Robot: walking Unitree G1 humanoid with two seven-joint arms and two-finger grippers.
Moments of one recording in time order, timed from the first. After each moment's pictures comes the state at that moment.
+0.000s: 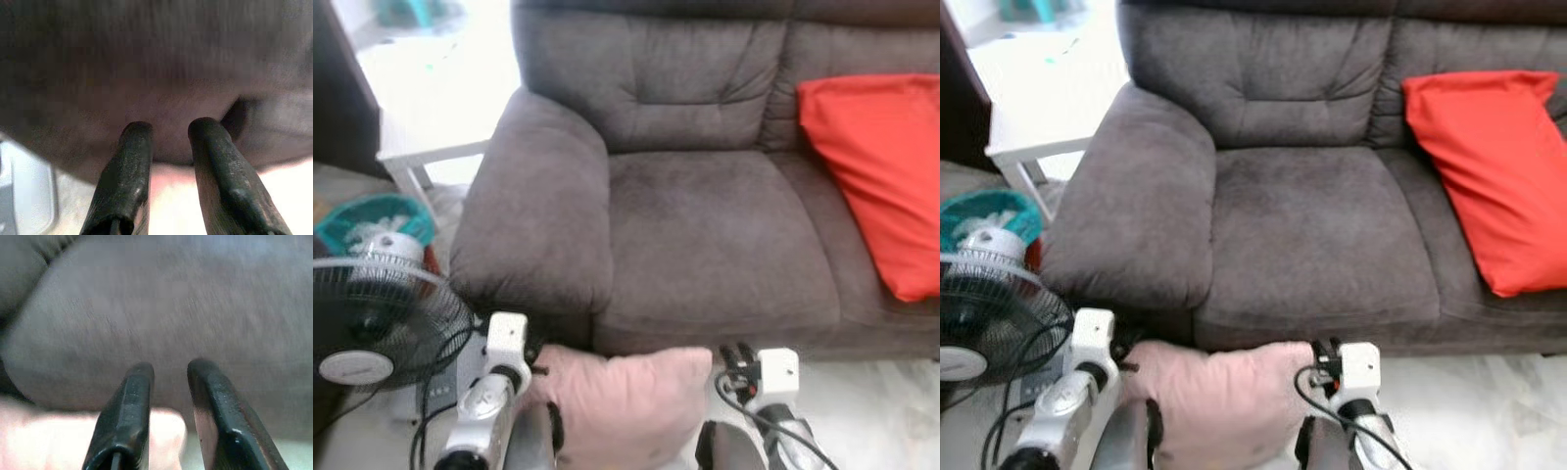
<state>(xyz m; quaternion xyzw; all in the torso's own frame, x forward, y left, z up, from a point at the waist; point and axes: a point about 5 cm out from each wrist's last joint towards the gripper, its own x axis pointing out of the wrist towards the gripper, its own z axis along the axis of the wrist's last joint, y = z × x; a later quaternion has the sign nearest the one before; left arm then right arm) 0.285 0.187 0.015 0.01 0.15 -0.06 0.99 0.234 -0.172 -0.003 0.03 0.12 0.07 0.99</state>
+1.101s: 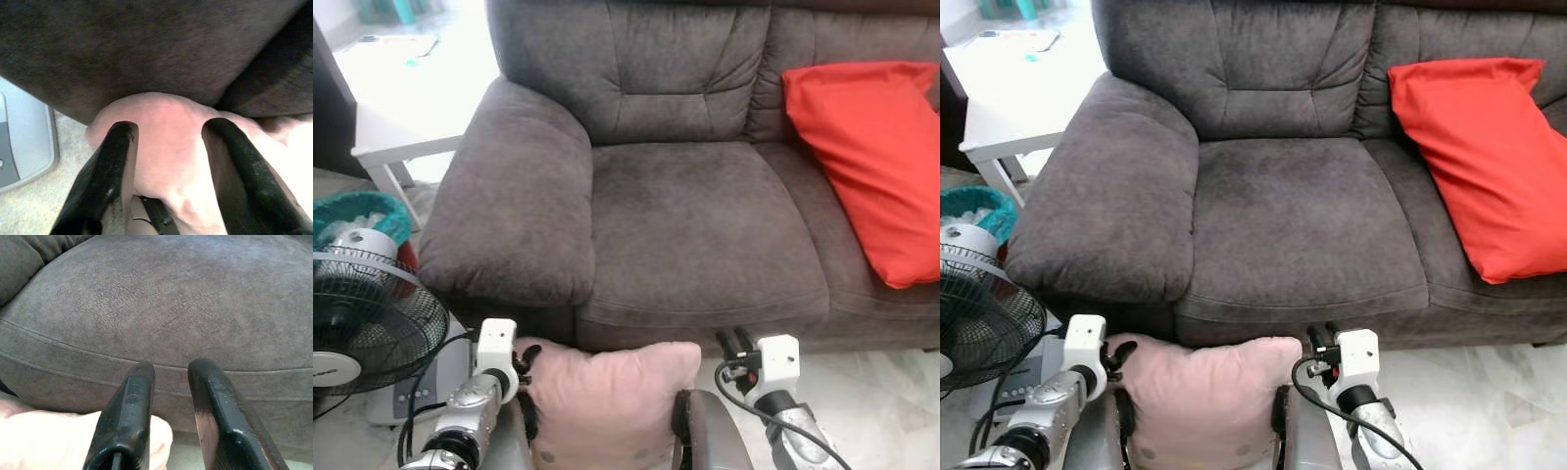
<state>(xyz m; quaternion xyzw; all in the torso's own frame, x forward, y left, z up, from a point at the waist) 0.289 0.210 -0.001 0.00 0.26 -0.02 0.96 0.240 -0.180 0.019 0.01 0.10 0.10 0.99</state>
